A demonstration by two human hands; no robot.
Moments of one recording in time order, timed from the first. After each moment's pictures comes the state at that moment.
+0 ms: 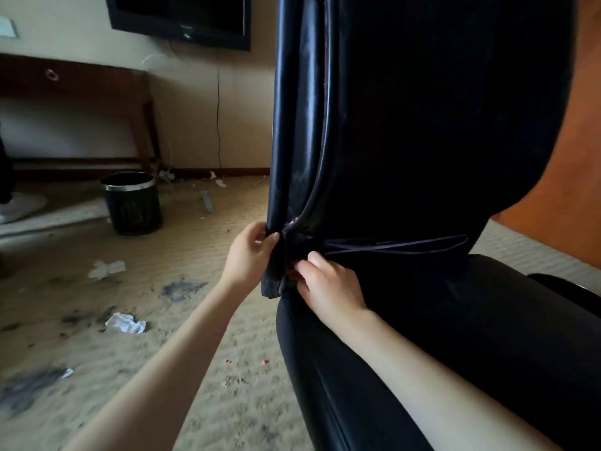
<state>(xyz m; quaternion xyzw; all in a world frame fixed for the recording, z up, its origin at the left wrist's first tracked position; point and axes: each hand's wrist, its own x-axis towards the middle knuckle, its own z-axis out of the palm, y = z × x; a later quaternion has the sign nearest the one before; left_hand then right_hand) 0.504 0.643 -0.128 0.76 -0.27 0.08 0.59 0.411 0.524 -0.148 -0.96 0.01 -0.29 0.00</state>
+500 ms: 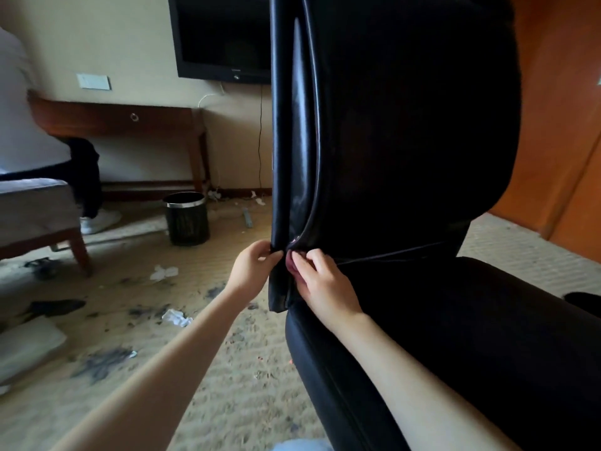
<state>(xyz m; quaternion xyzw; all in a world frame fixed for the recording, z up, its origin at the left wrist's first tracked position) 0.452 0.693 -0.115 0.79 -0.23 0.08 0.56 0.378 0.560 -0.139 -0.91 -0.08 -0.39 0.08</state>
